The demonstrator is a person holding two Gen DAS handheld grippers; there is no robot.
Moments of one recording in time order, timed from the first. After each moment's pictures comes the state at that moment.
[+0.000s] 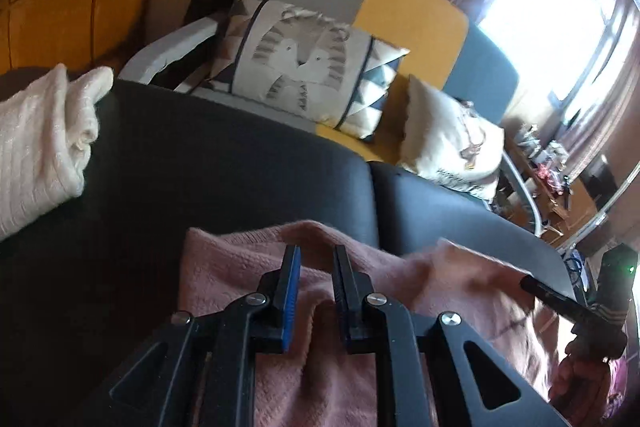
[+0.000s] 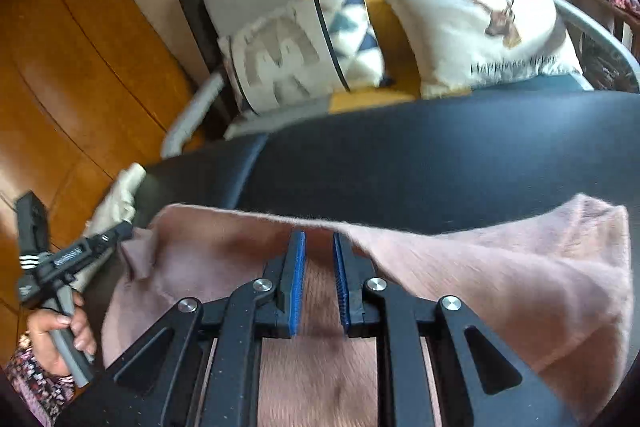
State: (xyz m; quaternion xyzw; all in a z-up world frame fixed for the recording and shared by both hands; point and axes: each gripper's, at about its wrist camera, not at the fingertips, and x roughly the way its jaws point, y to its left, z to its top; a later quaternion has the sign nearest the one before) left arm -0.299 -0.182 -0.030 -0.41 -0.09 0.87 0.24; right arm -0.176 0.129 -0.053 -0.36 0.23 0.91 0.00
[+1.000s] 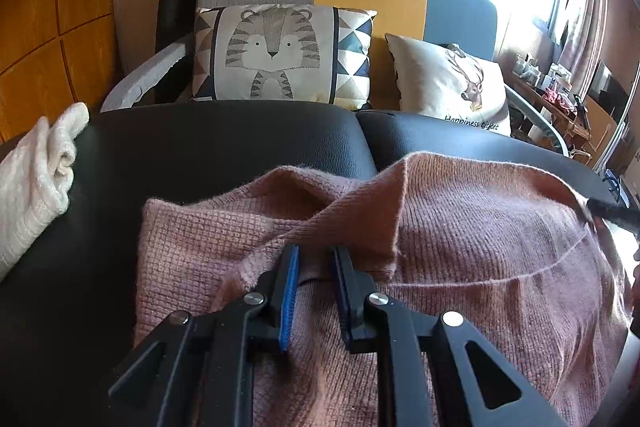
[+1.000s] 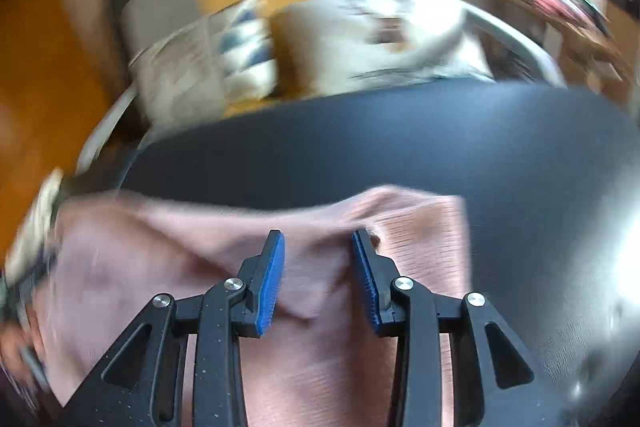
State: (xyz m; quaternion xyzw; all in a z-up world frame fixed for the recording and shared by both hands) left arm -0.277 -0.145 -0.068 -0.39 0.04 0.89 0.23; right arm -0.126 0.212 -0.100 -0.37 0.23 0.89 0.16
